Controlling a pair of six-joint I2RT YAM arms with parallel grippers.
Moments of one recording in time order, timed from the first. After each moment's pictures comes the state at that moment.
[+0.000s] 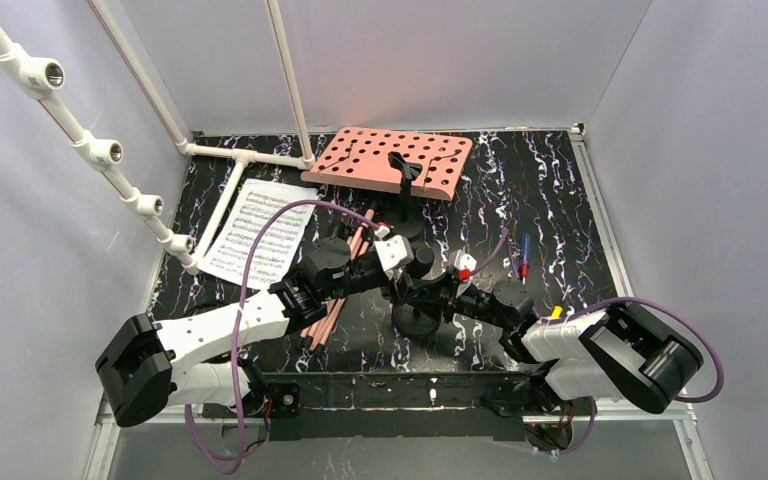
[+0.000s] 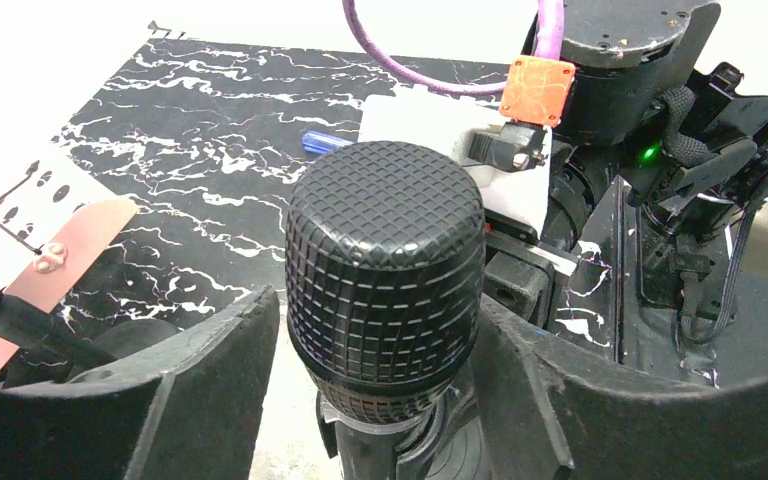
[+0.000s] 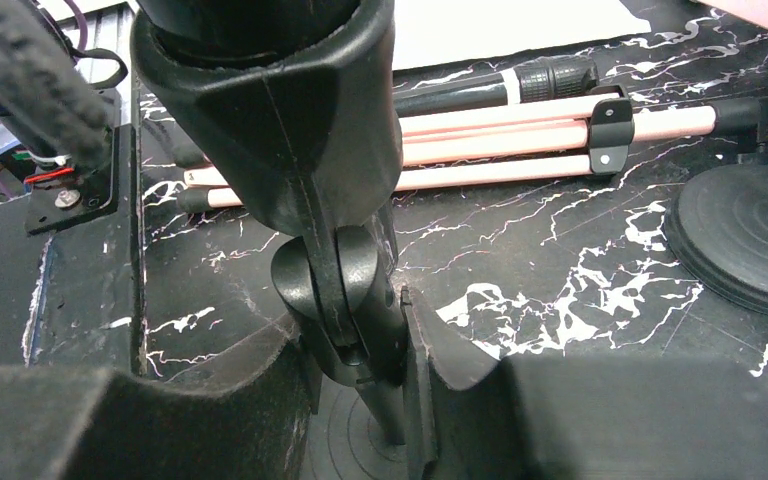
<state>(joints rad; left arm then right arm) -0.96 1.19 0.70 0.39 0.30 0.15 0.74 1.30 0.11 1.18 -0.51 0.12</state>
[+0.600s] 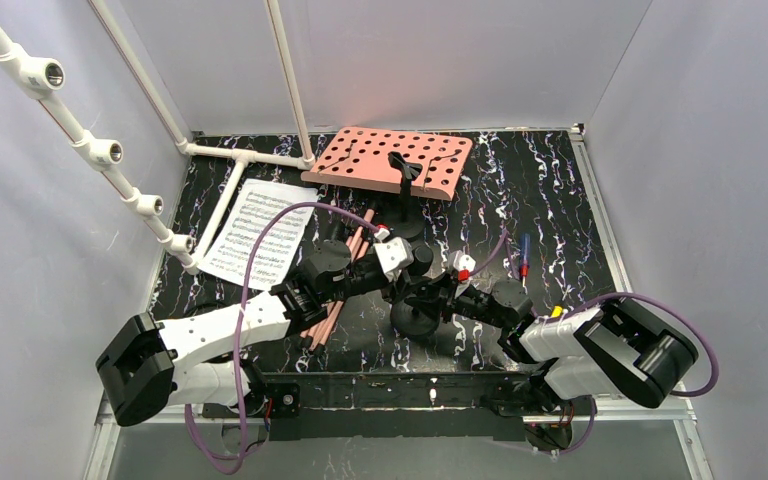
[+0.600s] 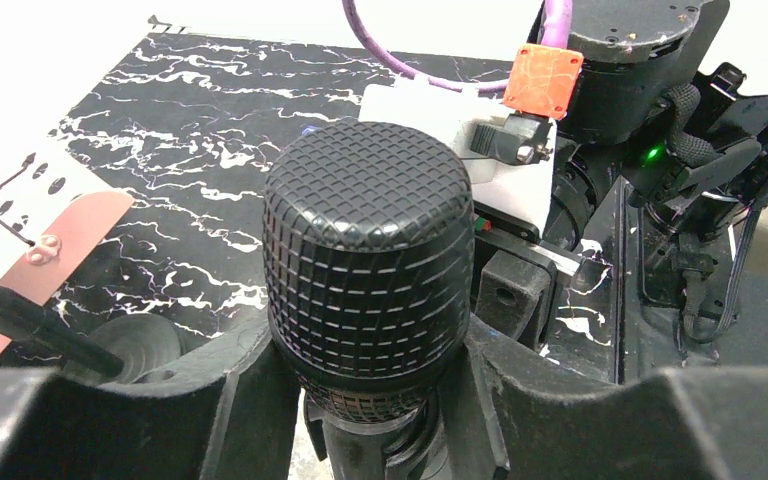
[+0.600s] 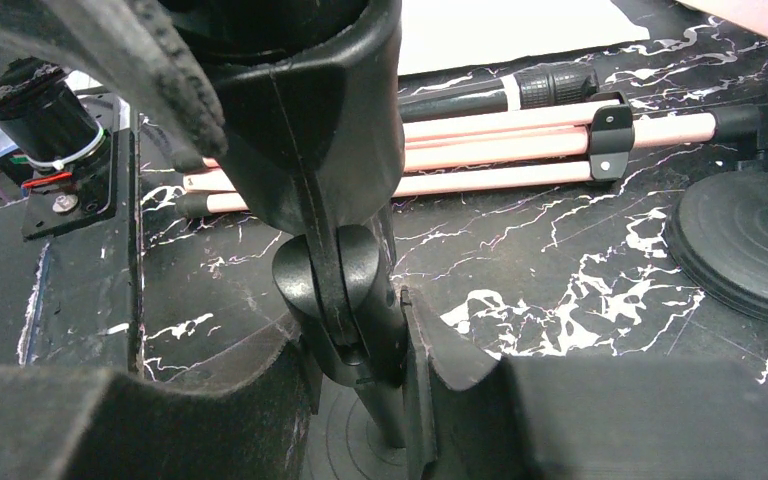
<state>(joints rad) -0.96 1.19 0.68 0.42 0.28 0.14 0.76 1.33 0.11 1.22 -0.50 0.12</state>
